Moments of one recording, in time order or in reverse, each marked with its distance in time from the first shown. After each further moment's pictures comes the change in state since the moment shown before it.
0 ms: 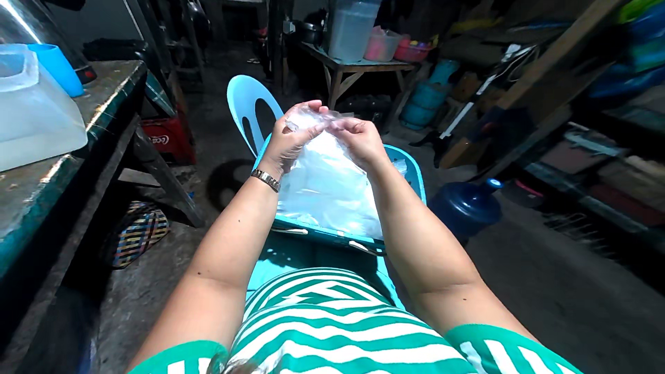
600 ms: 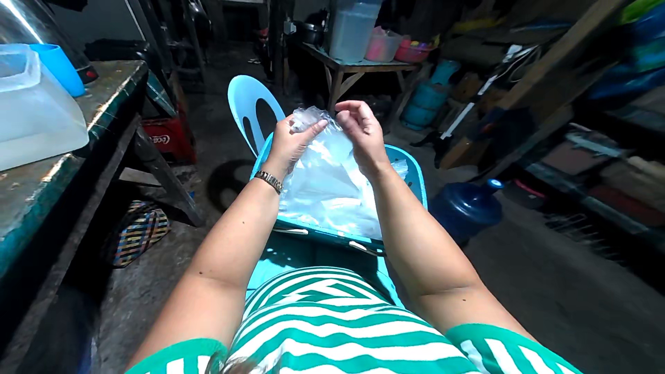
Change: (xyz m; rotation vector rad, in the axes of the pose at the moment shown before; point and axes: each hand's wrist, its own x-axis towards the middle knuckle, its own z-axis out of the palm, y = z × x) left_hand -0.001 -0.003 0.005 0.197 0.177 -0.059; right_hand -0.004 0.006 0.002 0.059 0.094 -0.300
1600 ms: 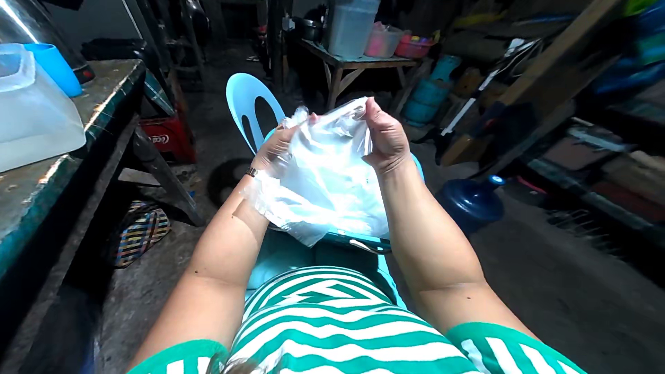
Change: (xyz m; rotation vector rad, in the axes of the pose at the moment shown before) left_hand -0.019 0.026 -0.013 -0.457 -0.253 -0.255; right_hand -0.001 -0.011 -0.020 0.863 -0.176 0.291
